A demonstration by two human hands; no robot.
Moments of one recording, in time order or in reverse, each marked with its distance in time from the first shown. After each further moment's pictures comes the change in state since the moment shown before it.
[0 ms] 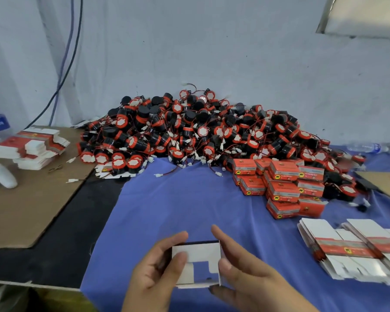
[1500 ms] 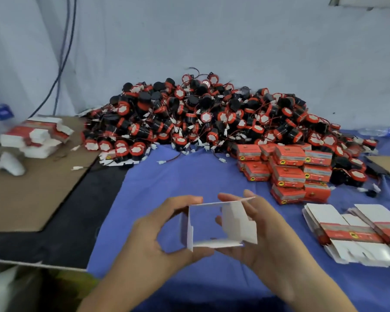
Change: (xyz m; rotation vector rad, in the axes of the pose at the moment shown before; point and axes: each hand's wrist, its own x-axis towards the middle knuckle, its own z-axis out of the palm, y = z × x) left_hand 0.026 0.042 -0.006 0.679 -0.346 0.359; right_hand 0.015 -0.037 0.003 0.075 0.259 -0.059
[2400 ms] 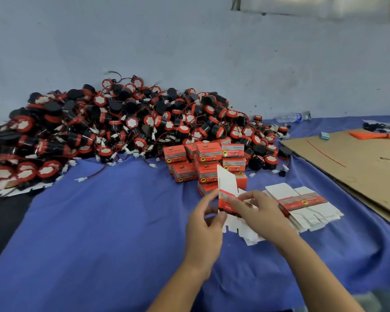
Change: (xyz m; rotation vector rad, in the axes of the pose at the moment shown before) left_hand 0.083 0.033 0.265 -0.447 -0.003 -0.320; right_hand 0.004 -0.058 -0.206 -0.916 0.613 -0.293
